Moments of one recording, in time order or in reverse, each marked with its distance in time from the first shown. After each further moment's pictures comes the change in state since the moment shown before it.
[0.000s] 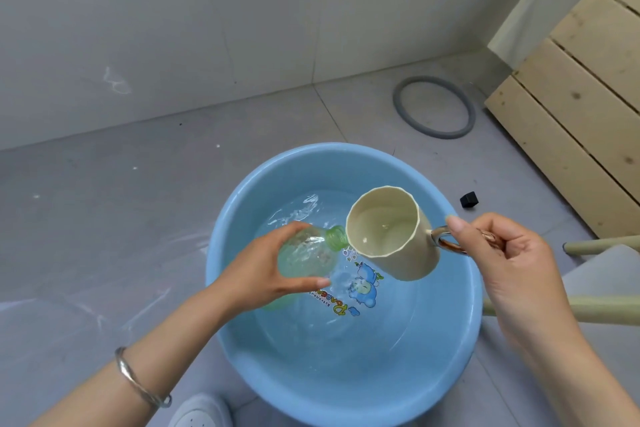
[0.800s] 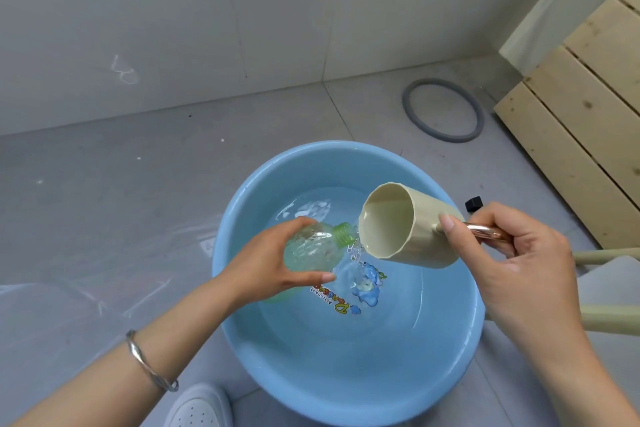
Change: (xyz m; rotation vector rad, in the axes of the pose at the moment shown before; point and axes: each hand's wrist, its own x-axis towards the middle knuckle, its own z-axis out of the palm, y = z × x) left_hand 0.002 -0.006 0.001 0.067 0.006 -0.053; right_hand -0.008 -0.016 0.010 -0.344 0.016 -0.285
